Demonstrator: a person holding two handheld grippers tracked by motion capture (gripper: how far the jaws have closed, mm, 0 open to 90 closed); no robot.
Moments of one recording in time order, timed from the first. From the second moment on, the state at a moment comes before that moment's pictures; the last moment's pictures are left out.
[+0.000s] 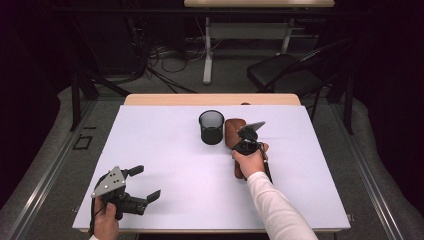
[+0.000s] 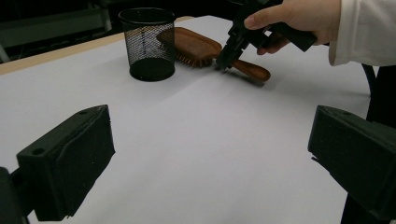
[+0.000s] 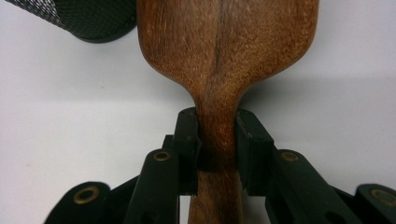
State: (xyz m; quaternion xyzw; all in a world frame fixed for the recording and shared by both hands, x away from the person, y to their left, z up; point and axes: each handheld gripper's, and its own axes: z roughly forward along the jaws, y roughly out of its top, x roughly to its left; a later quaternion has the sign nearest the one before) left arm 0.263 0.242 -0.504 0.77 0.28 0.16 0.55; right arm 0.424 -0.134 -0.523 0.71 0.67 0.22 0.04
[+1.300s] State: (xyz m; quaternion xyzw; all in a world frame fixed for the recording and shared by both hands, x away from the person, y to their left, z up) left arm 0.263 0.242 -0.505 0.78 0.28 0.16 0.54; right arm 0.437 -0.134 -0.529 0.72 0.67 0.19 0.05
